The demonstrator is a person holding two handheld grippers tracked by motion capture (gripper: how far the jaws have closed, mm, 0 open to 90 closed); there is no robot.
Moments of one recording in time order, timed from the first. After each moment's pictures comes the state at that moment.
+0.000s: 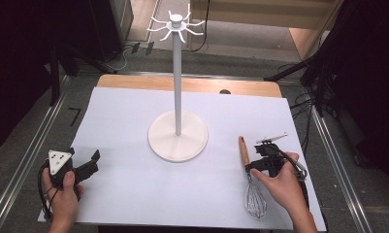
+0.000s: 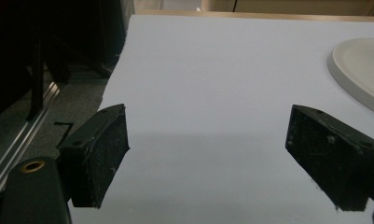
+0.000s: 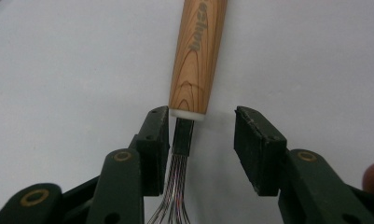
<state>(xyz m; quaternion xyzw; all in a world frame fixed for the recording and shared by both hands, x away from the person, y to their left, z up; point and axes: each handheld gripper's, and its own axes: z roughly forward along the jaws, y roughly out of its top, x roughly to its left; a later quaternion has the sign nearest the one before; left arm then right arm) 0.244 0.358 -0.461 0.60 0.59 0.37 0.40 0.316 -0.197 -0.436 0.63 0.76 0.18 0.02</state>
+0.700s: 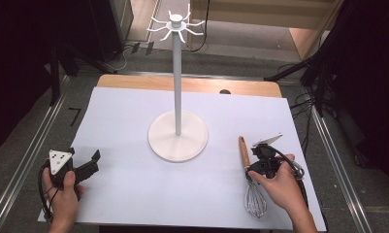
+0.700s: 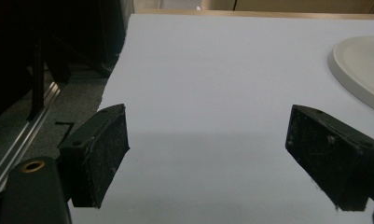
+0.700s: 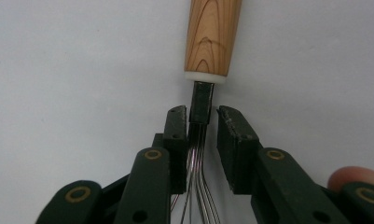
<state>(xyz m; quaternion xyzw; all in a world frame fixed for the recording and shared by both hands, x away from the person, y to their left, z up) 0.244 0.357 -0.461 0.61 0.59 0.37 0.39 0.316 -0.189 -0.439 0.64 0.76 0.13 -0.04</state>
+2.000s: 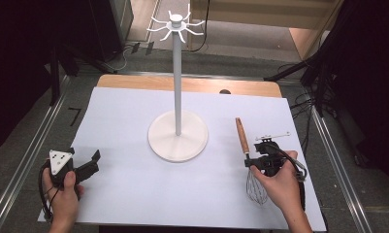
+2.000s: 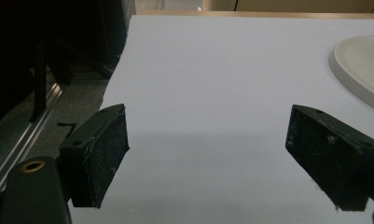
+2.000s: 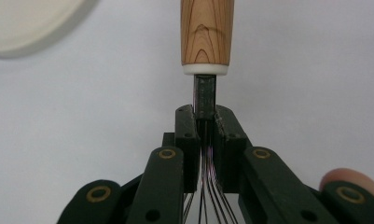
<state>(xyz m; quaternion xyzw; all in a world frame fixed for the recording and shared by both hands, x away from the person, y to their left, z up) 0.244 0.356 -0.461 0.61 0.58 0.37 0.39 0.309 -0.189 -0.420 0.60 0.76 0.25 0.04</state>
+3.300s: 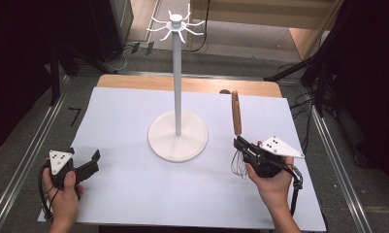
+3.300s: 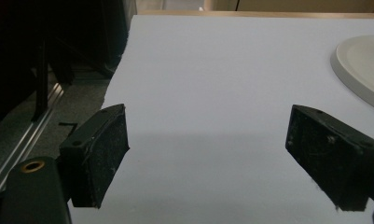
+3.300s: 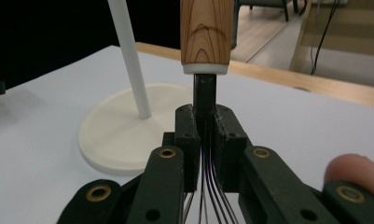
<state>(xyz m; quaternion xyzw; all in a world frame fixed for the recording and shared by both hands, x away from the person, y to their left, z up) 0.244 0.356 -0.461 0.60 0.59 0.37 0.39 0.278 -0.176 -0.399 0.40 0.70 0.55 0.22</state>
